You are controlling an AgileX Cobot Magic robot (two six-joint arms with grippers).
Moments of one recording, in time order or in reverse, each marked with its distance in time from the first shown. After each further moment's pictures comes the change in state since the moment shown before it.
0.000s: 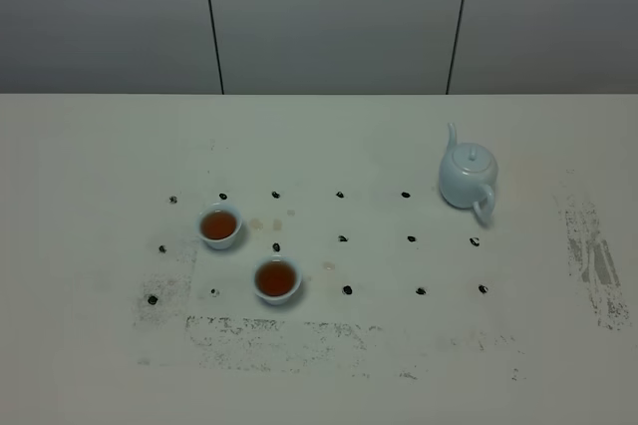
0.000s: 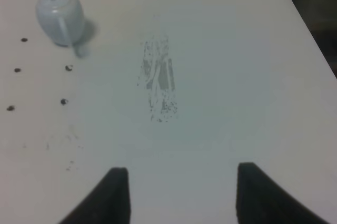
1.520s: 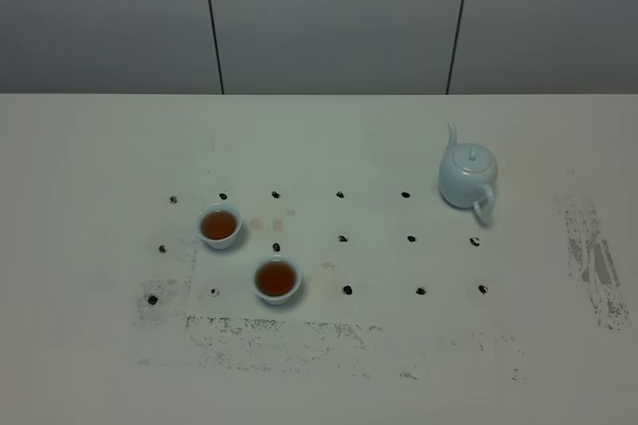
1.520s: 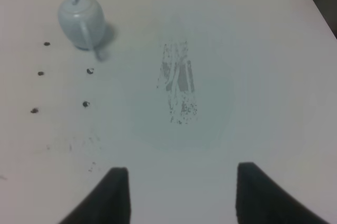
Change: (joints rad) left arm 0.000 0.000 0.000 0.000 0.000 -0.001; right arm 0.000 0.000 0.000 0.055 -0.004 0.000
